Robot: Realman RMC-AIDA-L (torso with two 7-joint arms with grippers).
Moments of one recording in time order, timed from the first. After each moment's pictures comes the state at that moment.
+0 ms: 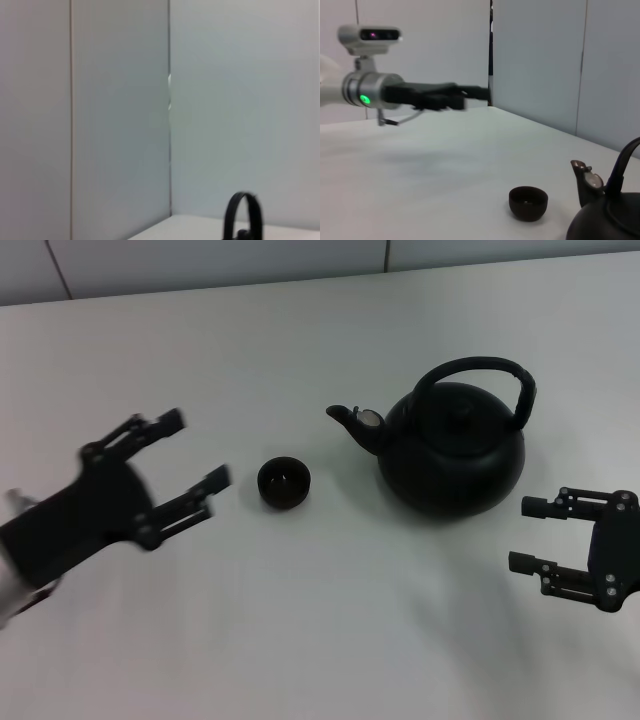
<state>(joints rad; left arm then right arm) -0.45 -2.06 0.71 0.20 1.61 1.61 -0.63 0.23 2.08 -0.44 -0.71 -2.08 -1.80 0.87</state>
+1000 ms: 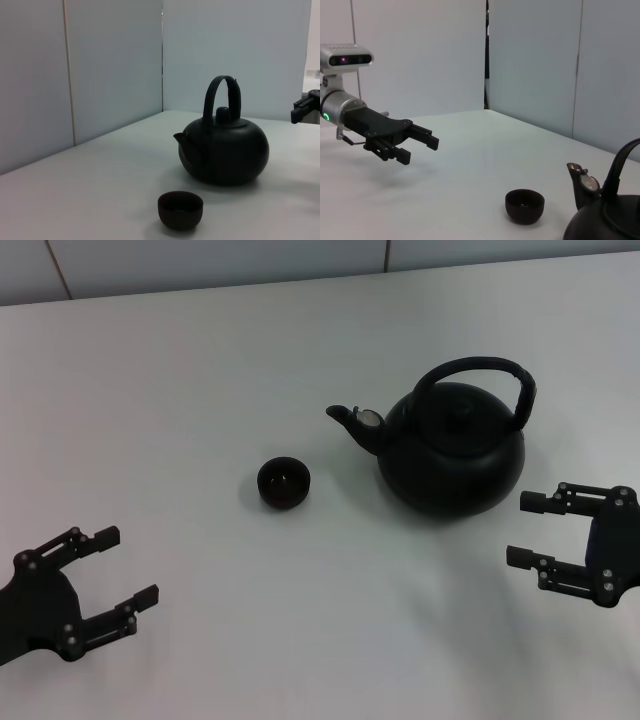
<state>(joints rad) -0.27 -2.01 0.75 0.39 1.79 1.58 -0.74 0.24 2.08 -0.44 -0.70 -2.07 -1.79 0.87</state>
